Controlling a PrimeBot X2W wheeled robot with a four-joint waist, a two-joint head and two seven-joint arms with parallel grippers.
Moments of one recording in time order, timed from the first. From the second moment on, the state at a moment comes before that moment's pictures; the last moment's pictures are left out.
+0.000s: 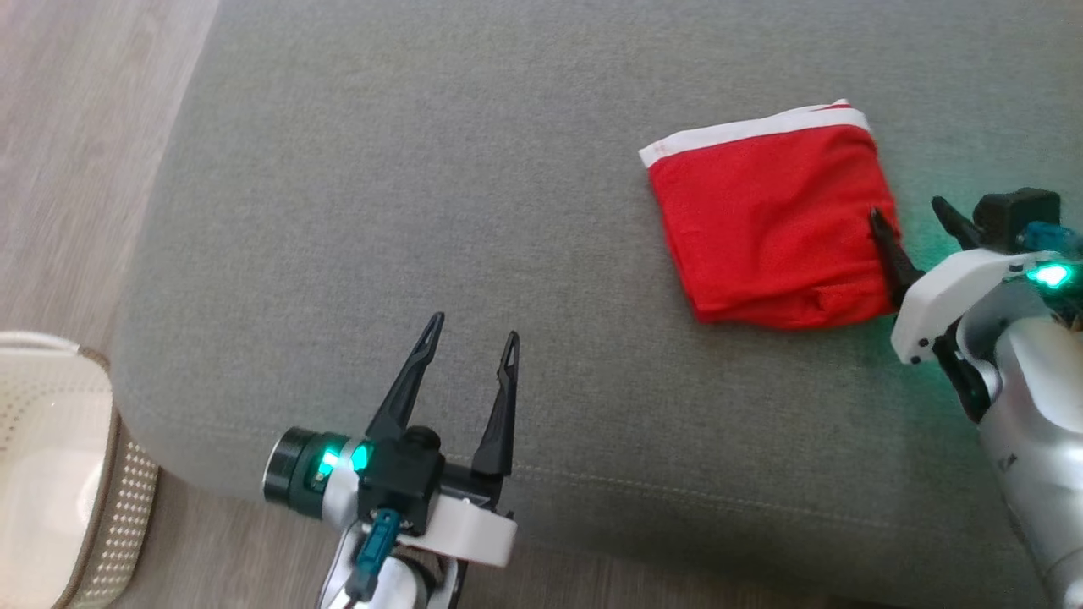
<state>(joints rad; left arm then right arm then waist) -0.06 0.06 -0.51 0.01 0.00 0.20 -0.26 -0.66 -0.29 0.16 0.91 0.25 0.13 -0.15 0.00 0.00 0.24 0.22</state>
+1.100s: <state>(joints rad) -0.16 0.10 -0.53 -0.01 0.01 0.23 -0.26 -0.95 -0.54 0.12 1.11 0.29 0.13 -0.25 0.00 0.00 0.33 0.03</state>
